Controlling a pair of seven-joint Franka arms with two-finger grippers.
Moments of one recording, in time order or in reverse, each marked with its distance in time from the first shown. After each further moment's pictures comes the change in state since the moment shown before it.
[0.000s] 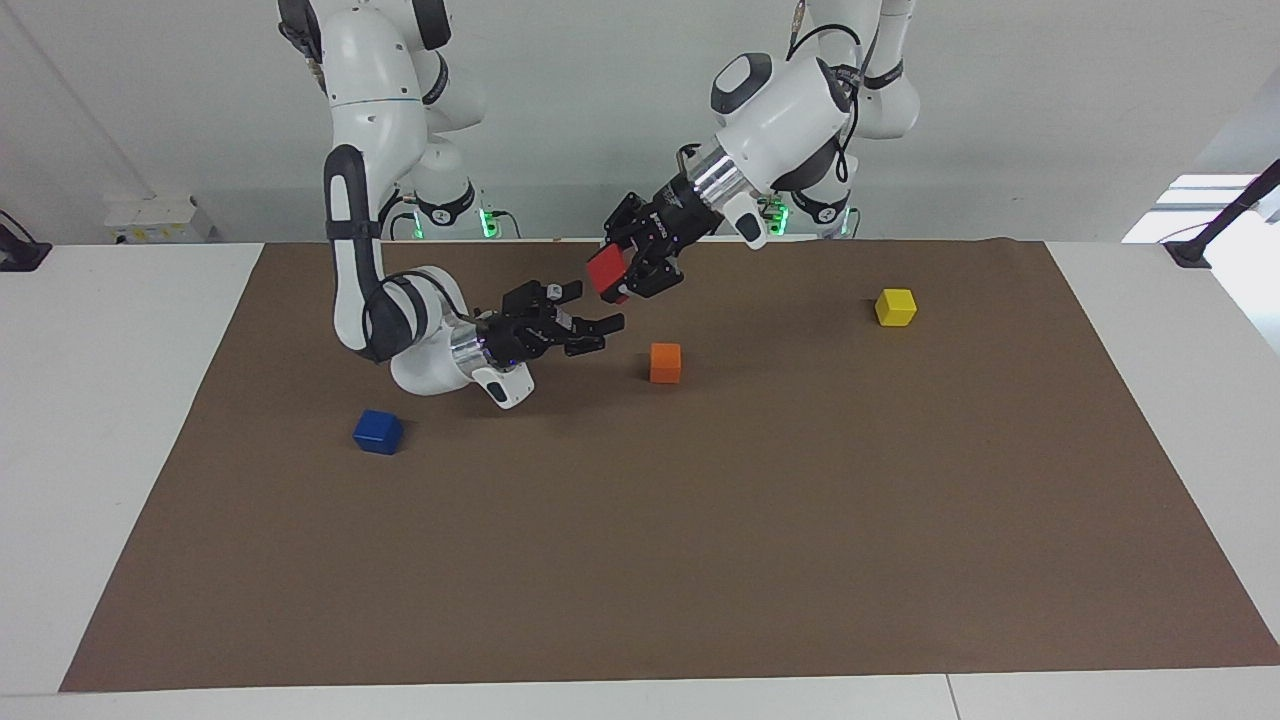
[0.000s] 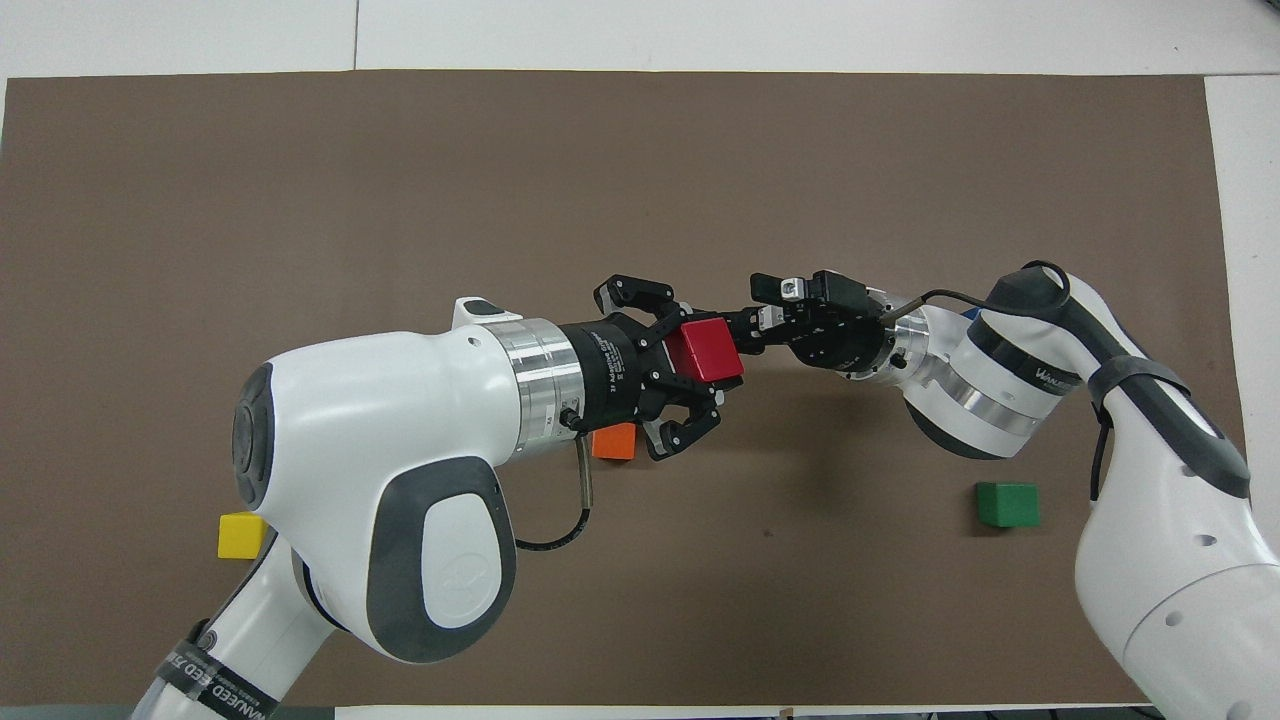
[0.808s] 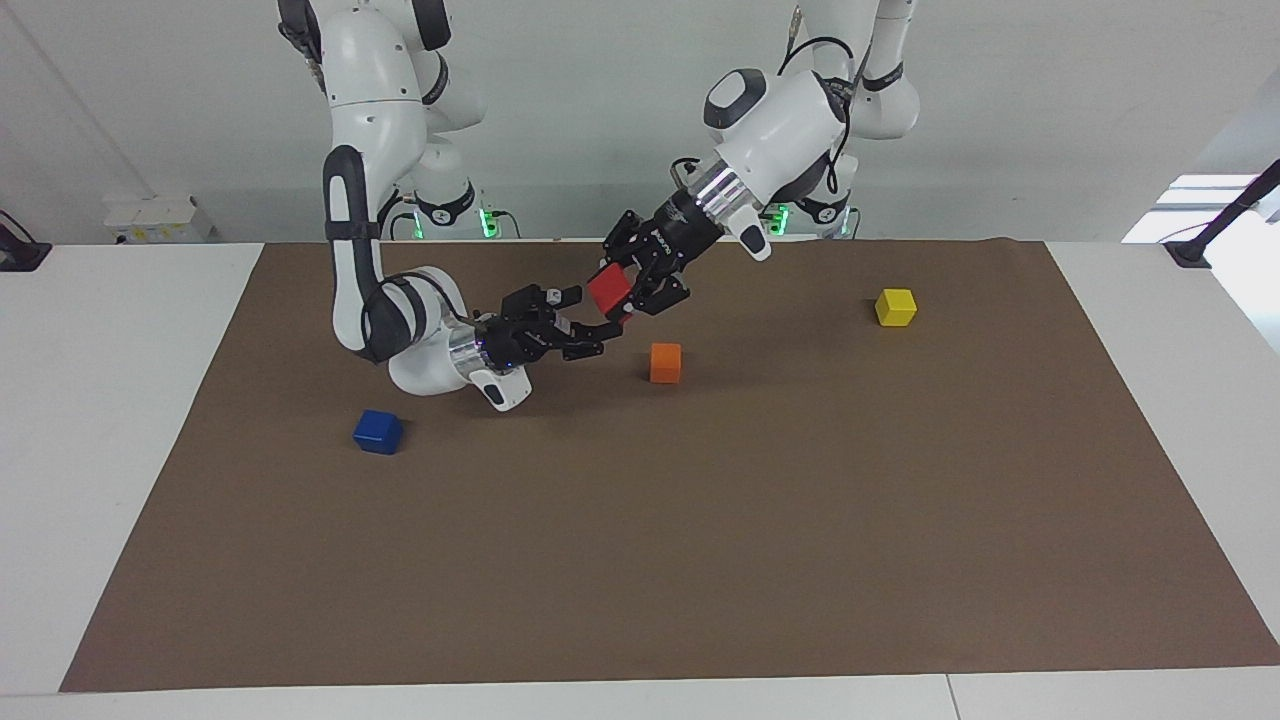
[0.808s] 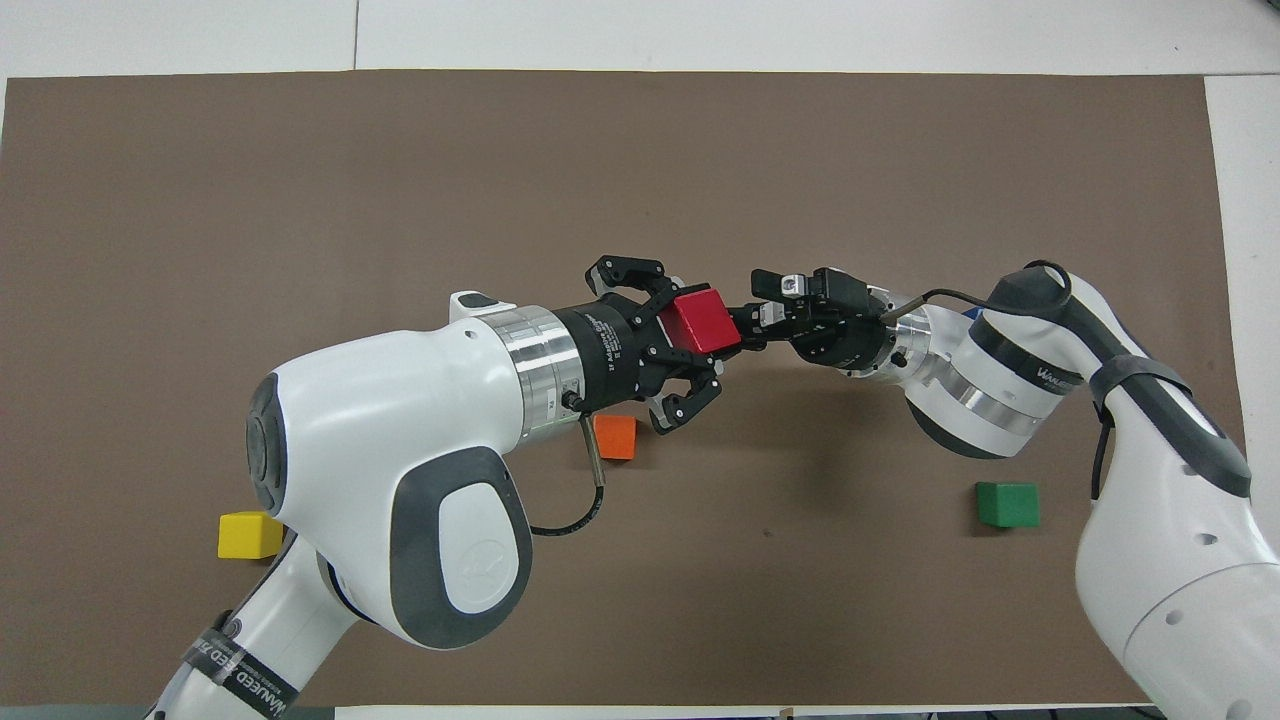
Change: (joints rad) left arm -0.022 0.022 -0.002 0.004 -0.021 0.101 -0.014; right arm 0.002 0.002 -0.001 0.001 0.003 0.024 -0.020
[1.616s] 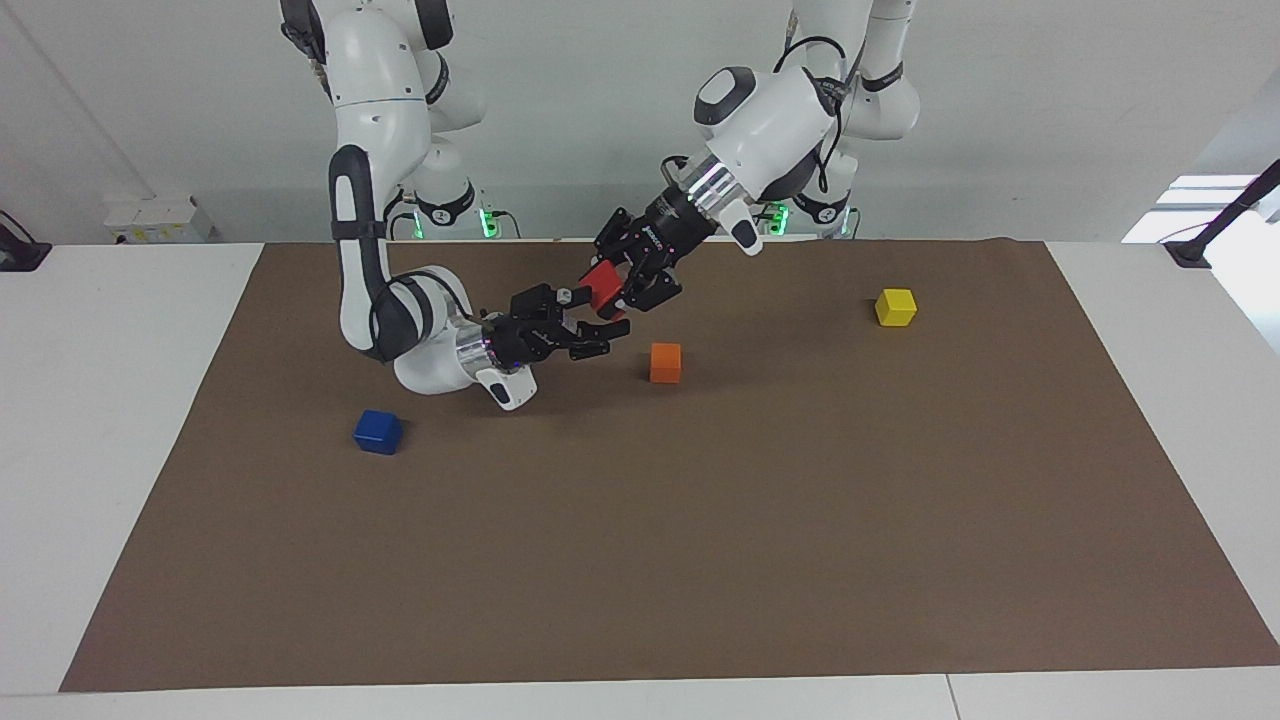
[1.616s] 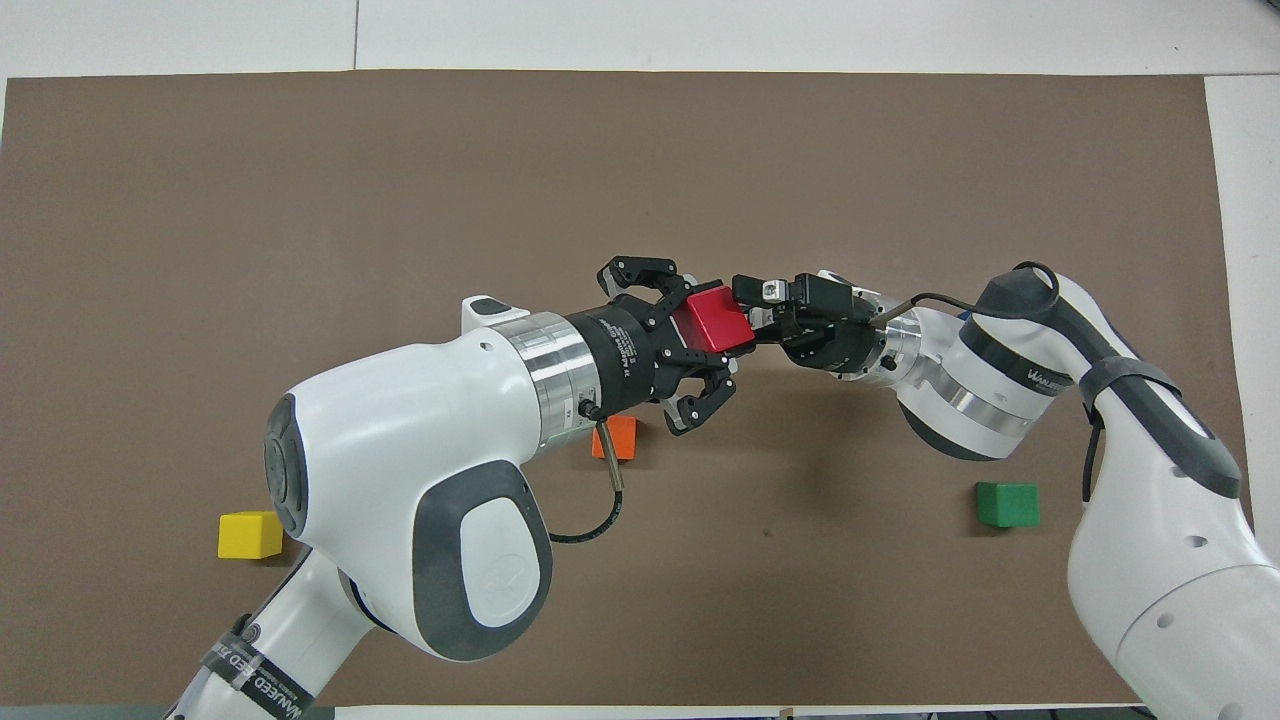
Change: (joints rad) left arm -0.022 0.008 0.001 0.000 0.000 0.072 0.000; right arm 0.012 0.000 0.001 0.000 0.000 0.016 -0.012
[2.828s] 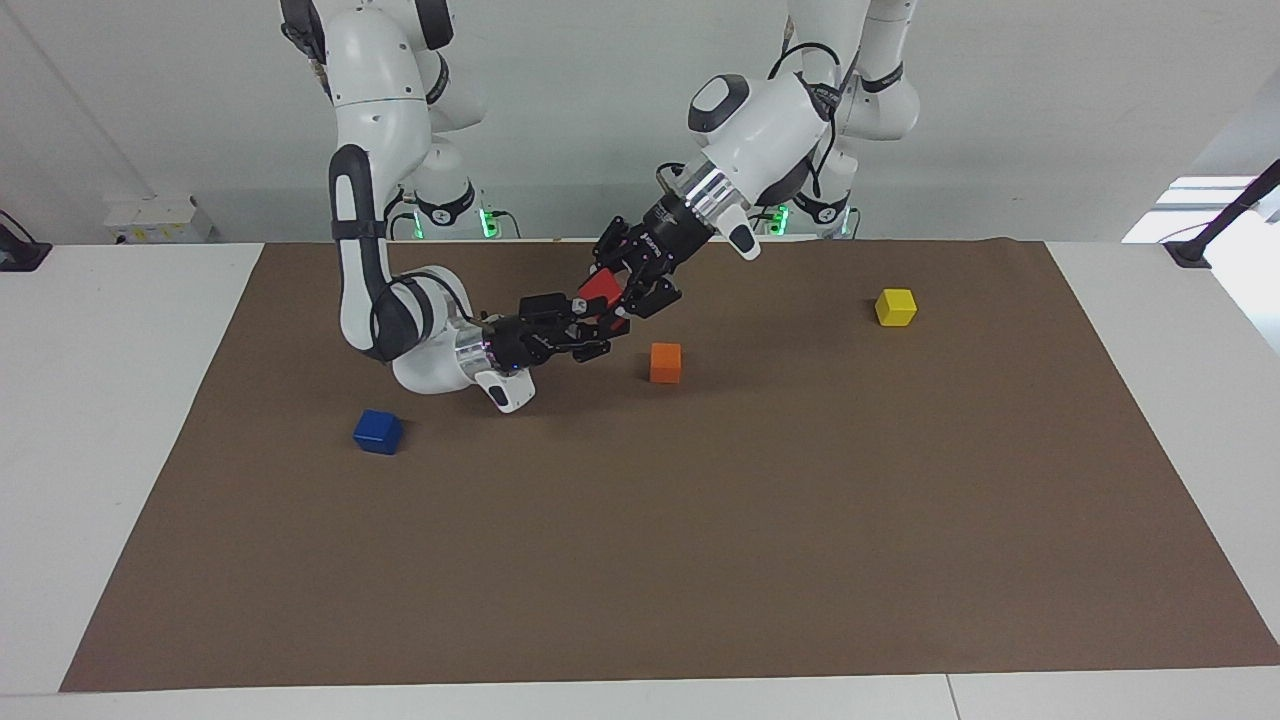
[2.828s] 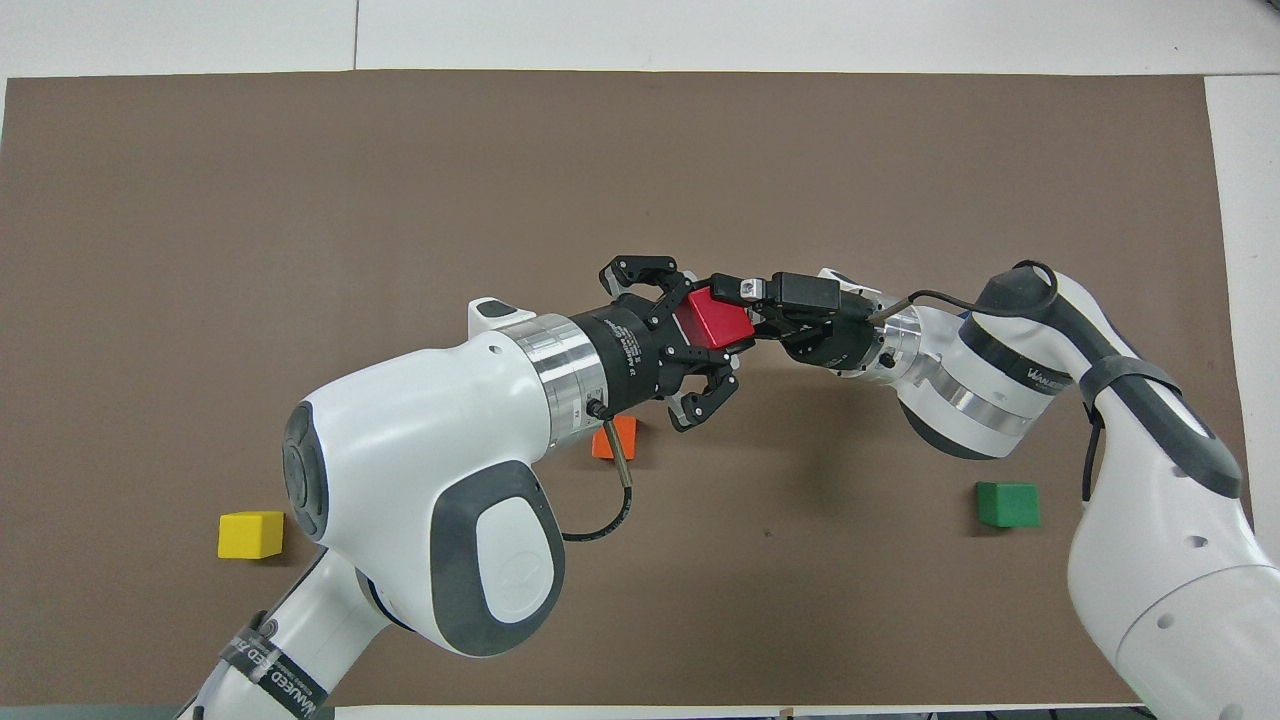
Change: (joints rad) left arm -0.014 0.017 -0.001 -0.005 -0.005 0.041 0.009; right arm 0.001 -0.001 0.000 0.005 -0.001 0.050 -0.008
